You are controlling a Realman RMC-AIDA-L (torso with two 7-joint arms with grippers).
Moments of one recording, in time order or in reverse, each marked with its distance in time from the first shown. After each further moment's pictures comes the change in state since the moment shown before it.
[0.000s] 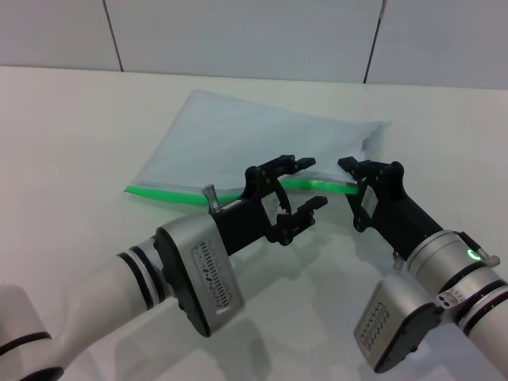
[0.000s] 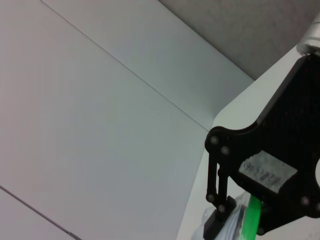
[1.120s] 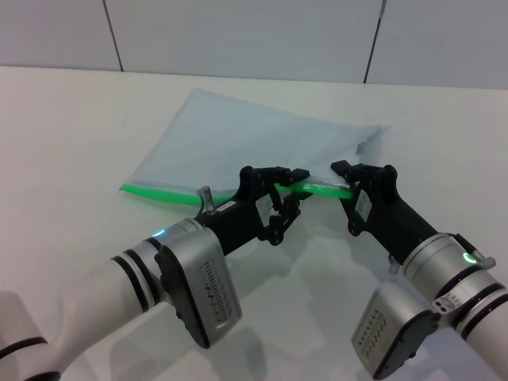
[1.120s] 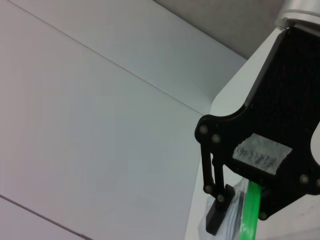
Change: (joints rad) left arm 0.020 0.000 -0.016 0.004 0.000 -0.002 0.149; right arm -0.004 0.000 -0.002 -0.005 -0.035 0.000 0.000
